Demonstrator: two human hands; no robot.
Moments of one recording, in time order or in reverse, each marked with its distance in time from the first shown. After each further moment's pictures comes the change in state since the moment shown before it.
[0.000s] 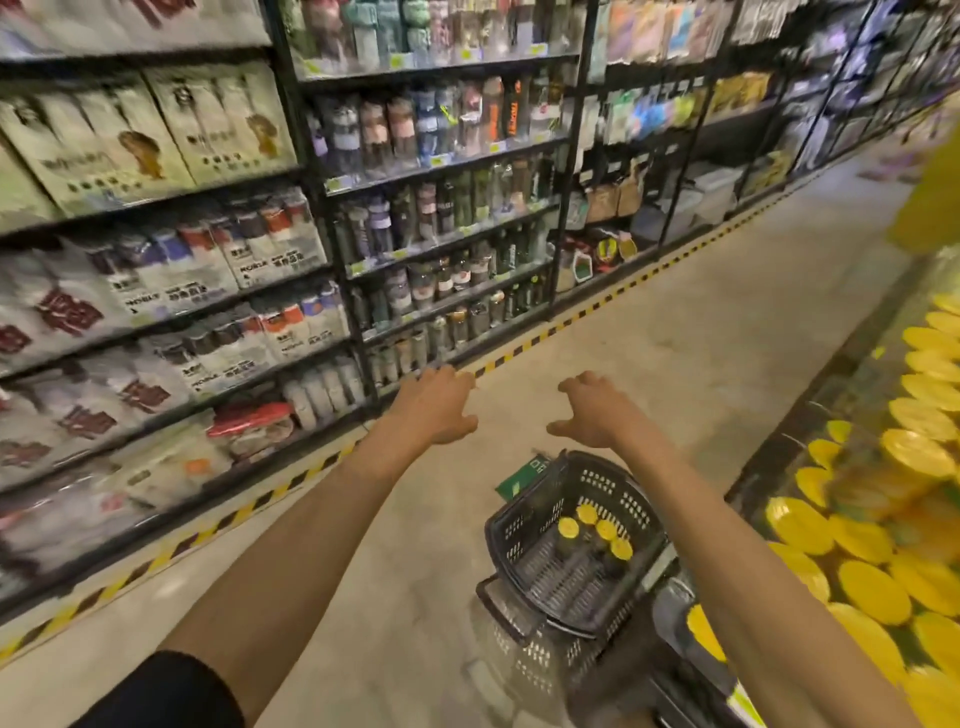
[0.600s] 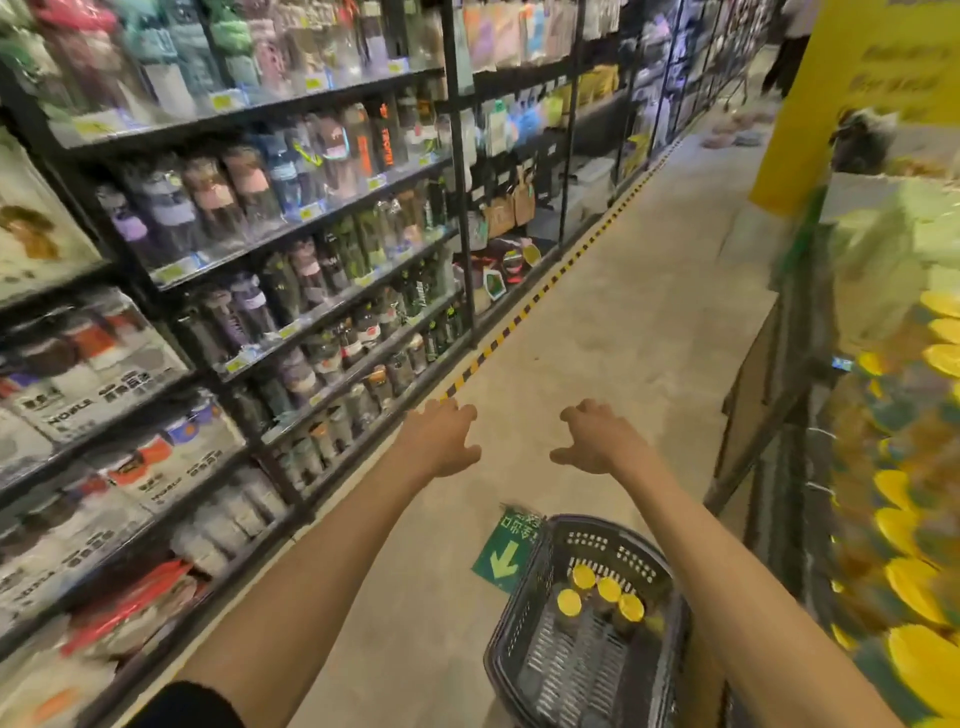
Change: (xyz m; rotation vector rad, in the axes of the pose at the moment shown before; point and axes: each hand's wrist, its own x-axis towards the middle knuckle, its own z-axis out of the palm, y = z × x) left_hand 0.301 -0.027 -0.012 0.072 -0.056 0.302; right_hand 0.226 0.076 -0.013 0.097 -0.065 0.303
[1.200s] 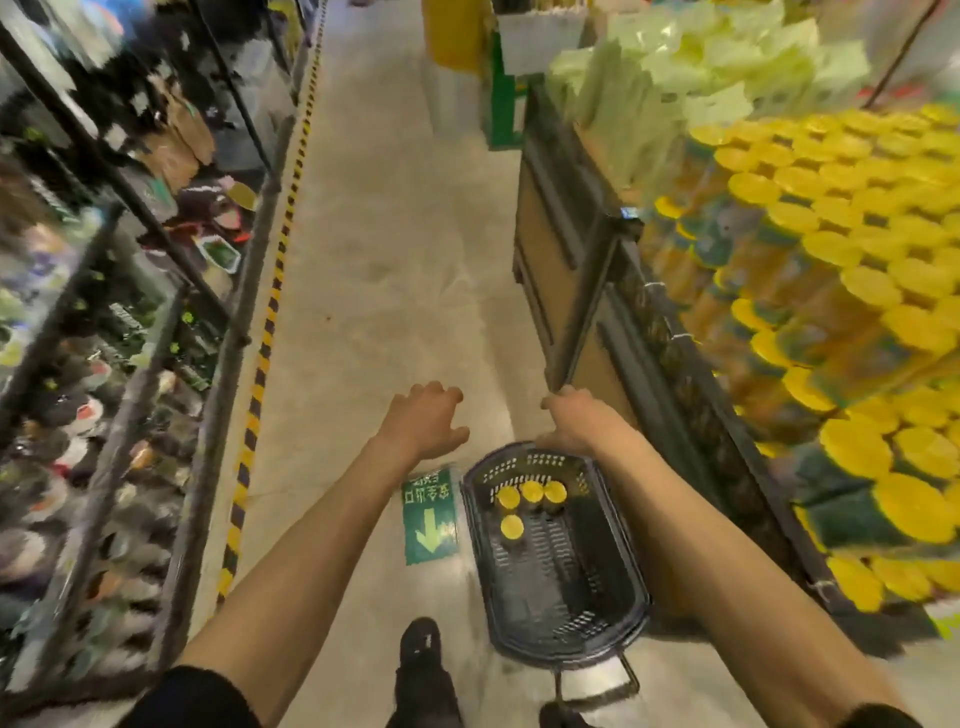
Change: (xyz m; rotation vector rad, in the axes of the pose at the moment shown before) left_hand 0.228 0.039 0.049 0.026 -0.139 0.662; right_hand 0.061 0.043 0.053 0.258 -0.098 0.630
